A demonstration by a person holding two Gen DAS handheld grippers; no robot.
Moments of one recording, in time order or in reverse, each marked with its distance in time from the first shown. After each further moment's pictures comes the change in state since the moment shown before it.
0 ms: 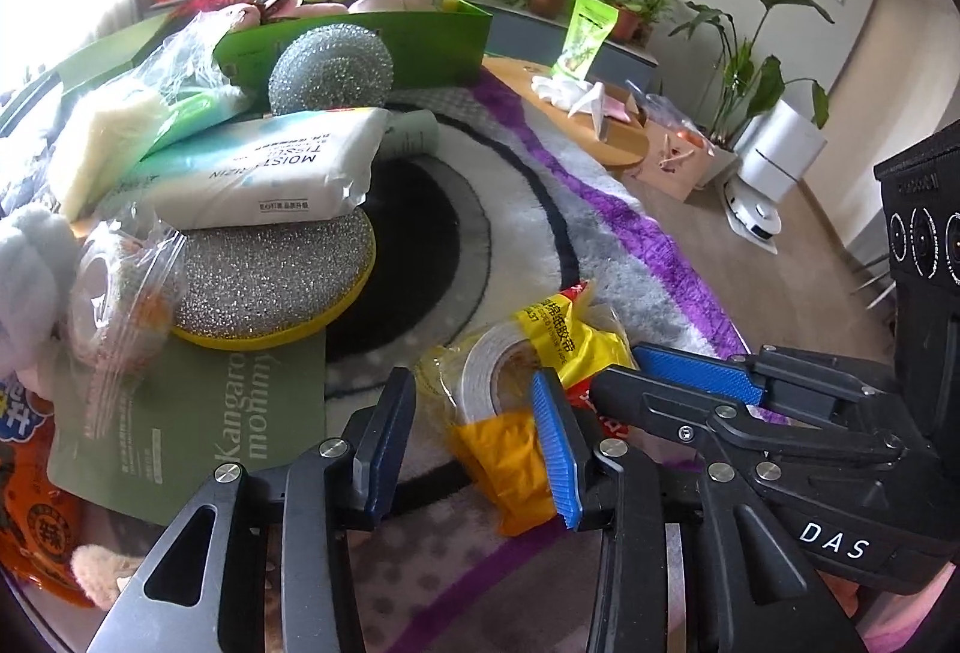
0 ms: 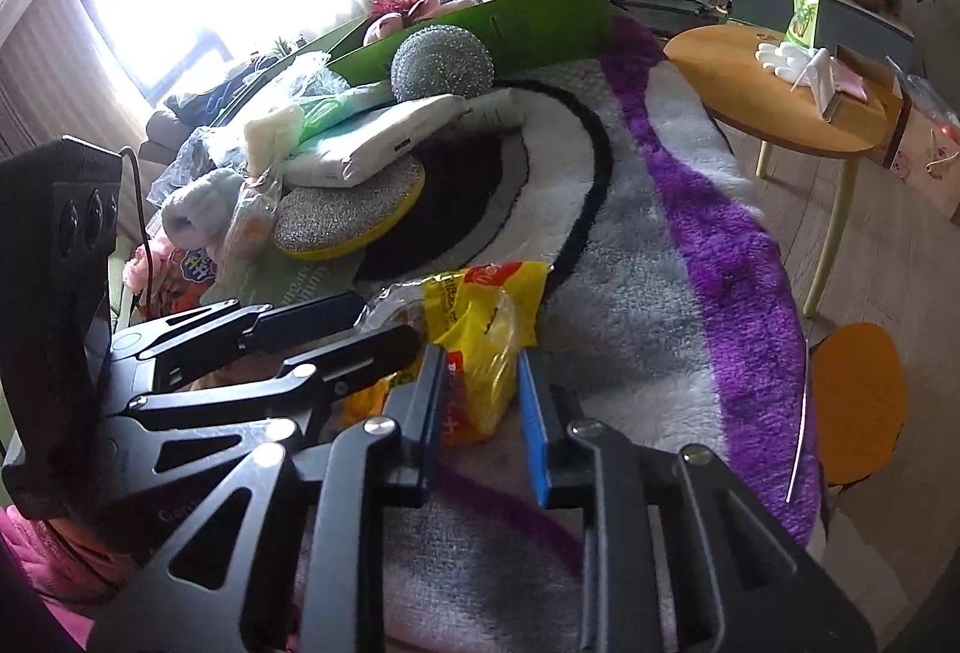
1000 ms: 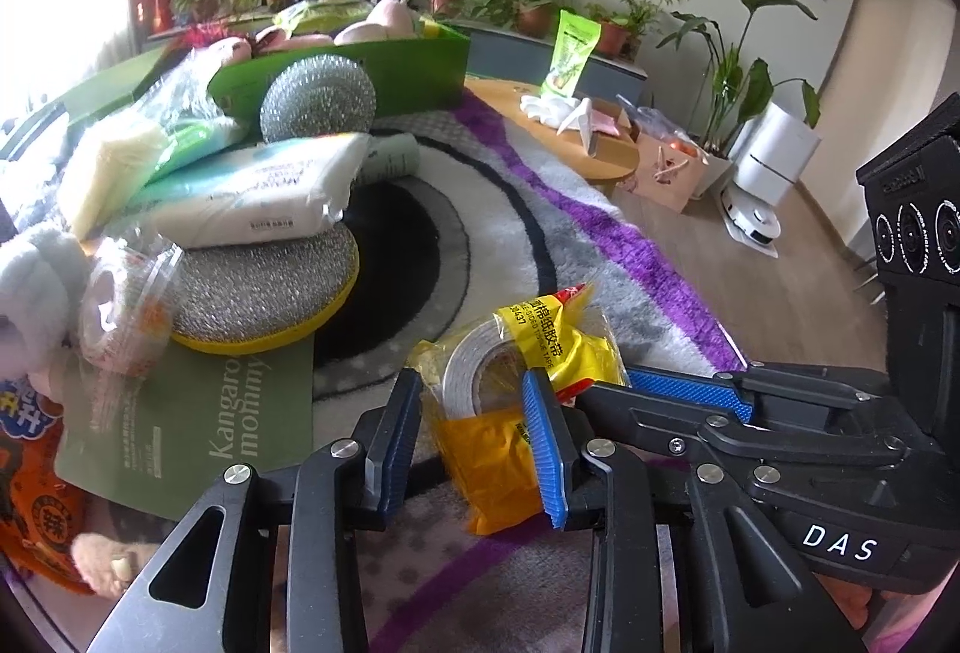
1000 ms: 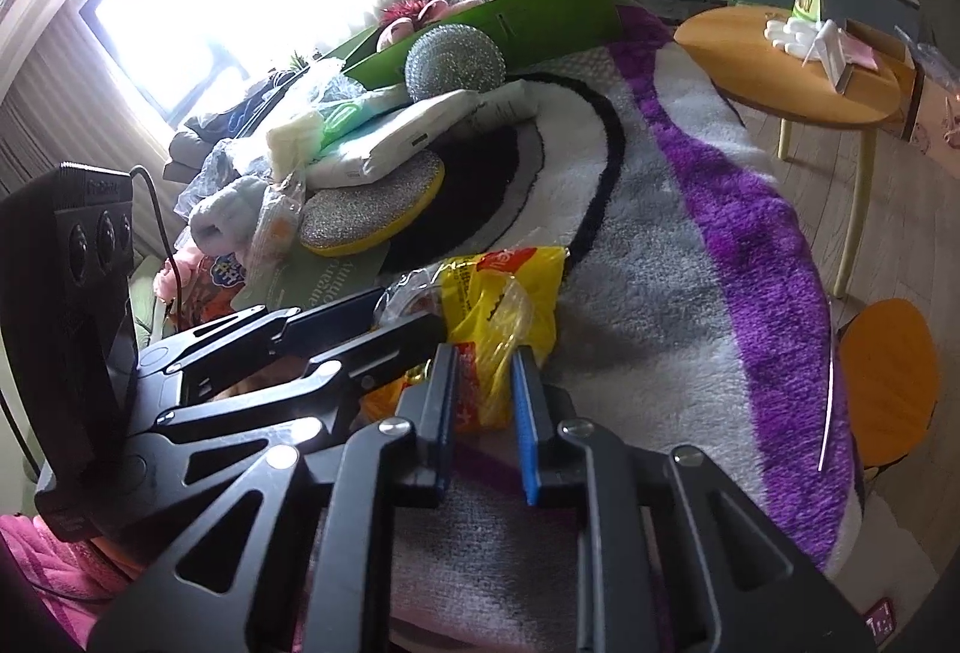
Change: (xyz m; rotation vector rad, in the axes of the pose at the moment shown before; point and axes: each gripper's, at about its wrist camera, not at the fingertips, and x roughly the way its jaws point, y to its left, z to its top) left arm -0.011 -0.013 -0.005 0.047 -0.068 0.014; right arm -0.007 0.002 -0.010 0.028 -0.025 0.067
